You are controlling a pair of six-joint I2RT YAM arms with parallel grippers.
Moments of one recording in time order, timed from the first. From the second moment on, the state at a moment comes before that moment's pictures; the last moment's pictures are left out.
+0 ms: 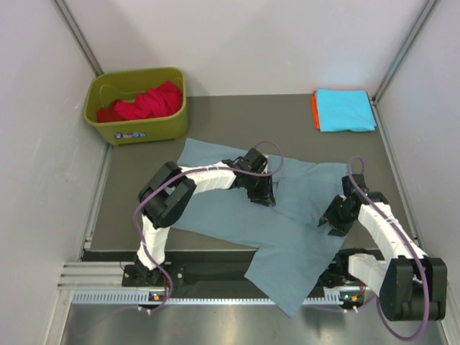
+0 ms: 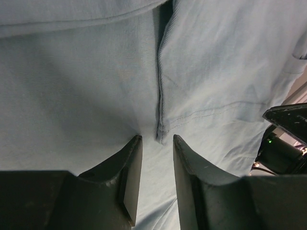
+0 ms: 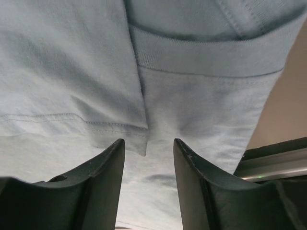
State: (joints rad) left arm -0.82 2.01 1.31 -0.27 0.38 -0.77; right arm 0.01 1.01 0.52 -0.86 -0.09 0.70
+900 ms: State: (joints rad) left arm -0.84 2.07 1.34 -0.23 0.44 -0.83; right arm -0.02 1.05 0.49 -0.78 -0.16 0.67
